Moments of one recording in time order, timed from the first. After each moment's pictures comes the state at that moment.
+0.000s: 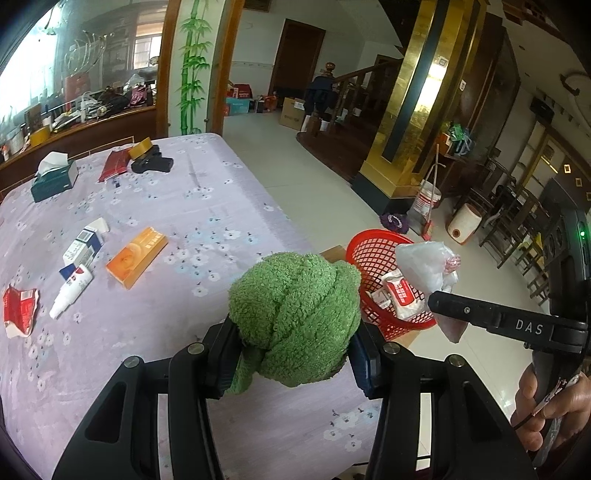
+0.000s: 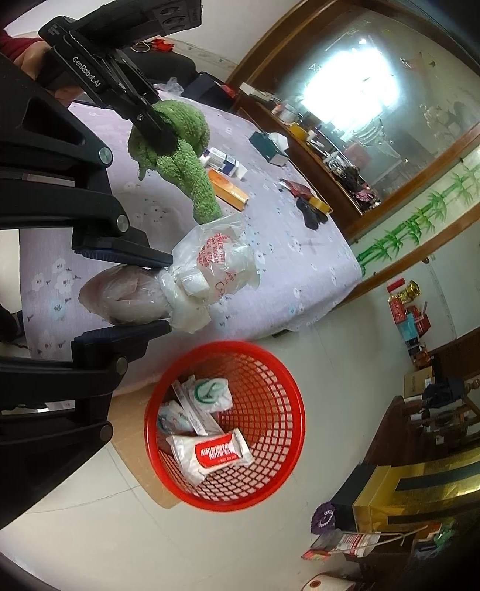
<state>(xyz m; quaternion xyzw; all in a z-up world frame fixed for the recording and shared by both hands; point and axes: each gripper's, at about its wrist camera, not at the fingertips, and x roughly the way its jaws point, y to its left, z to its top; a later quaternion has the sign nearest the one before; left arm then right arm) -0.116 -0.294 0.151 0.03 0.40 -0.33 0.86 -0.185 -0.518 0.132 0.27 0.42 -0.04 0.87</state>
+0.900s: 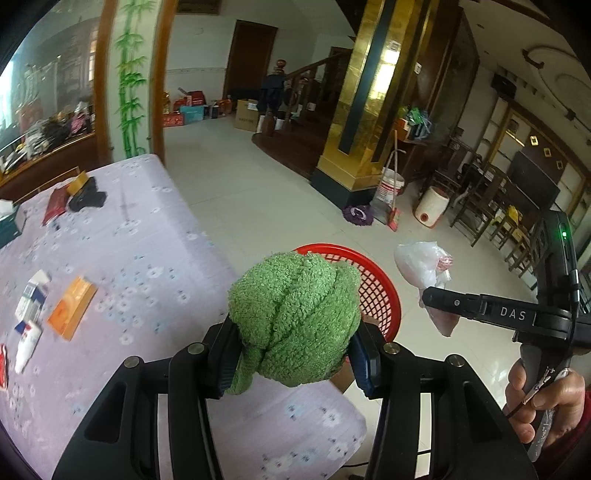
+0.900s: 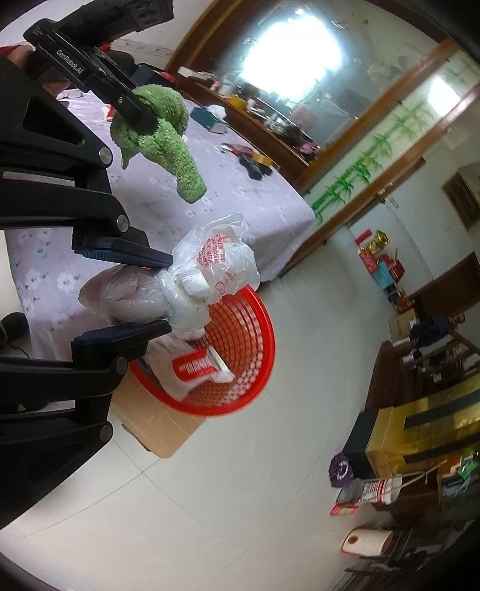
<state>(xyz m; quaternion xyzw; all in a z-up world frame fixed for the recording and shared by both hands) -0.121 -0.394 0.165 0.06 0.38 -0.41 0.83 -0.231 -0.614 0.140 0.33 0.38 -0.13 0.85</state>
